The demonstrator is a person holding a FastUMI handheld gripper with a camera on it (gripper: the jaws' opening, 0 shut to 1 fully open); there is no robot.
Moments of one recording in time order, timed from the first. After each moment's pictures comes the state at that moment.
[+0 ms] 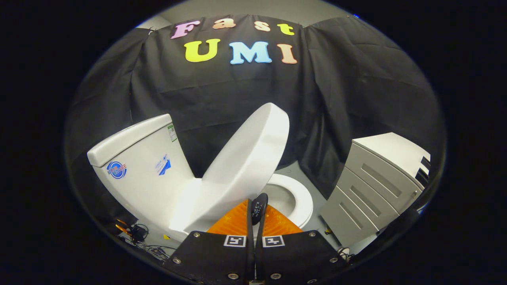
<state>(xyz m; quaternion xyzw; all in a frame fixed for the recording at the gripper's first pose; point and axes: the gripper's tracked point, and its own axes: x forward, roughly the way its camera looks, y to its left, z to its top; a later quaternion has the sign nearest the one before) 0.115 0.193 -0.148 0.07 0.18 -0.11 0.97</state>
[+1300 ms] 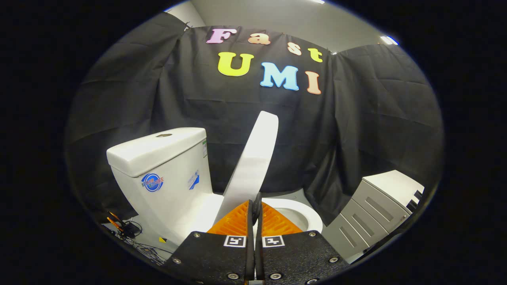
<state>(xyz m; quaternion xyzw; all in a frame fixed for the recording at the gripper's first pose) 0.126 0.285 -0.080 -0.02 0.11 -0.07 0.99</state>
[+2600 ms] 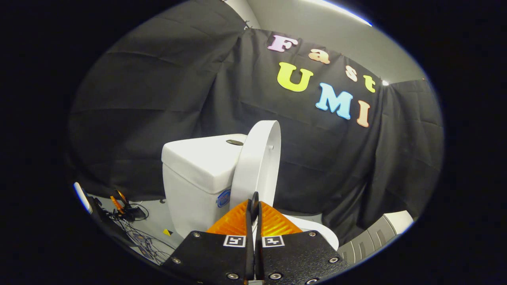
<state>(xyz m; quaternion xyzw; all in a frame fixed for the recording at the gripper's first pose) 0.151 0.418 -0.061 -0.11 0.07 0.05 0.99</state>
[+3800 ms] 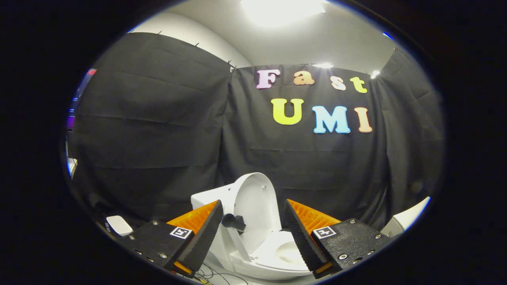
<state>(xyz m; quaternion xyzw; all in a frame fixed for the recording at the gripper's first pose) 0.032 0.277 0.060 -0.01 -0.05 0.16 0.99</state>
